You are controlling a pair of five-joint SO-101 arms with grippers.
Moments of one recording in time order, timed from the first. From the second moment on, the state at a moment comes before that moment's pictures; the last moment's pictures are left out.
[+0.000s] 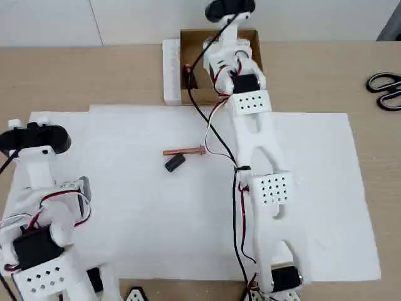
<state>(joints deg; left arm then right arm) -26.0 -64.9 46.8 81.8 -6.8 -14.9 63.0 -76.1 44.5 -4.7</state>
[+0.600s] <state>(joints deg) -26.0 -64.9 46.8 81.8 -6.8 -22.7 54.1 -93.5 96.5 -10.4</state>
